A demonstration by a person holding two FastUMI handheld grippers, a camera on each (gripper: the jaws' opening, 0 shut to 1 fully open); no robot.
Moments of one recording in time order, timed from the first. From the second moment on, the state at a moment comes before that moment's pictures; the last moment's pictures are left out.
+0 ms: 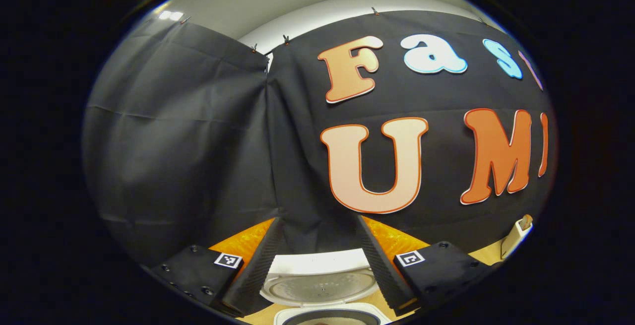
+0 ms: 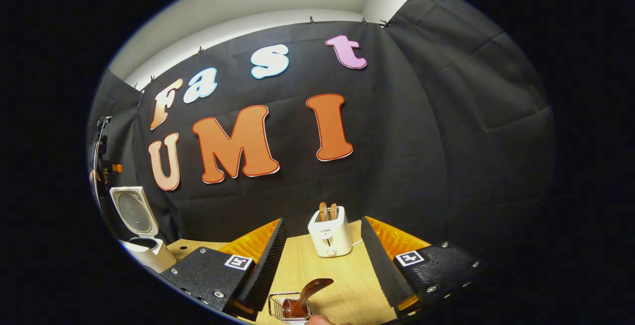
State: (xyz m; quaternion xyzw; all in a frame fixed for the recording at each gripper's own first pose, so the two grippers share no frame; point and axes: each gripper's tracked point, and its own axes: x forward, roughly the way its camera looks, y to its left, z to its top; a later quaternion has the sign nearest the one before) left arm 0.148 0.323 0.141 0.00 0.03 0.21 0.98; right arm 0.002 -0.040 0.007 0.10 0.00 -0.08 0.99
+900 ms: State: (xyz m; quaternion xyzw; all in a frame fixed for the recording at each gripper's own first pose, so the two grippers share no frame) left arm 0.219 0.350 0.051 -0.05 0.20 0.21 0.96; right arm -0.010 -0.059 0.002 0.11 0.00 -0.10 0.99
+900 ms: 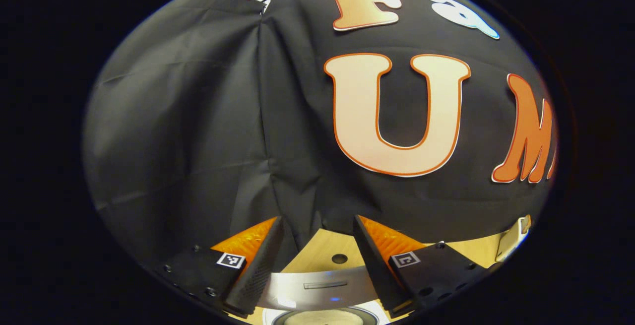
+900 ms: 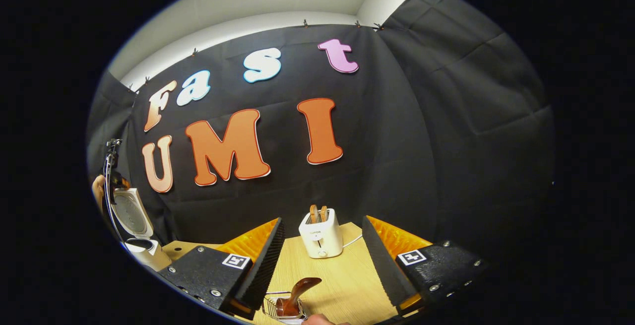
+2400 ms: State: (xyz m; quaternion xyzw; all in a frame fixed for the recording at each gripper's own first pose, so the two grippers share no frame) left arm 0.077 0.250 -0.072 -0.07 0.37 0.12 0.92; right arm -0.007 -0.025 -0.039 0.12 0.06 -0.02 0.99
